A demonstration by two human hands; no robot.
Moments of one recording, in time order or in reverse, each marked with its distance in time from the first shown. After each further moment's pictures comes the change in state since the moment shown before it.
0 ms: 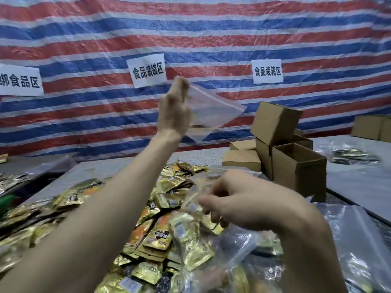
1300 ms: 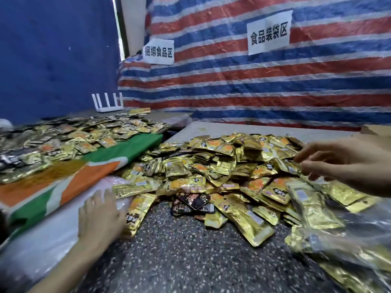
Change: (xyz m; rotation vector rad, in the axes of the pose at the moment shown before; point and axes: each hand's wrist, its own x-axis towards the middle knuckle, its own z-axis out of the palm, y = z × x) left_hand -0.307 -0.099 -0.427 1.294 -0.491 -0.954; right_hand 0.033 -0.035 0.043 0.027 -0.182 -0.443
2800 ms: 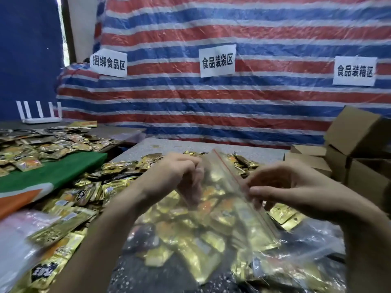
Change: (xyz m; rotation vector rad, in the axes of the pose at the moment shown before) left_hand -0.025 0.234 -0.152 -1.253 -0.623 0.829; right_hand -0.011 -0.004 -0.013 0.272 -0.021 -0.034
